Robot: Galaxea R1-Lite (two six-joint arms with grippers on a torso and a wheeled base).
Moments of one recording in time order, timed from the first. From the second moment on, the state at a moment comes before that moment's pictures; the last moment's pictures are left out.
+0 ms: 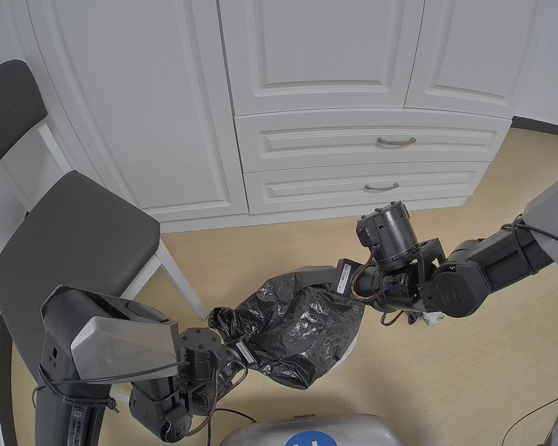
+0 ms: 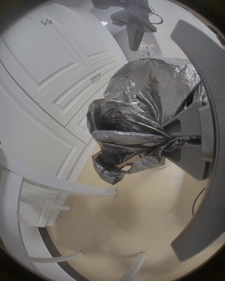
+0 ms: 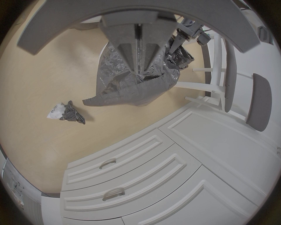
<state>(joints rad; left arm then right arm) -0.57 2.47 -0.56 -1.53 0.19 -0.73 0.64 2.04 -1.16 -0.27 -0.23 0.77</state>
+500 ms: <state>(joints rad) -0.57 2.43 -0.52 -1.53 0.19 -0.71 0.55 2.21 -1.26 -0.35 -0.30 0.78</state>
